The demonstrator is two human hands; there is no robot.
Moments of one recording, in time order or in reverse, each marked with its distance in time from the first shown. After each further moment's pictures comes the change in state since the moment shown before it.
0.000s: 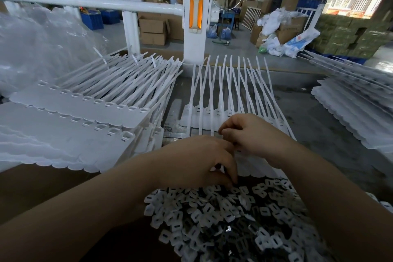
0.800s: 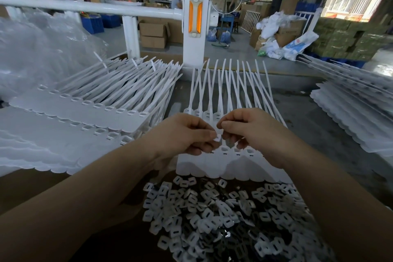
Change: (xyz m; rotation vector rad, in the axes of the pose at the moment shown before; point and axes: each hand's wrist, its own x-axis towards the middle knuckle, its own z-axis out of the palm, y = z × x) left_hand -0.008 -0.002 -0.032 -0.939 0.313 -0.631; right_hand -0.007 -0.011 -0.010 0.226 0.035 -0.073
